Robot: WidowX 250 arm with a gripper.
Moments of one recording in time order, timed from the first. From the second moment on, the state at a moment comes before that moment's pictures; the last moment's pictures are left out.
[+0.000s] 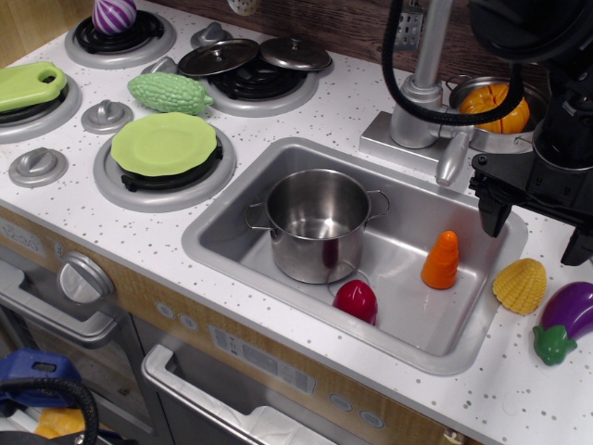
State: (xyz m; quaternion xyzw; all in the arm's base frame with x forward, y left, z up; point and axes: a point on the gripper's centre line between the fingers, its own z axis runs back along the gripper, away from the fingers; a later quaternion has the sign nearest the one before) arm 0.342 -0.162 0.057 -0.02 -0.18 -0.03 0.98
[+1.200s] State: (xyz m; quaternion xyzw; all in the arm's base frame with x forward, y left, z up) arm 0.339 -0.156 0.019 -0.09 -0.24 -0.08 0.96
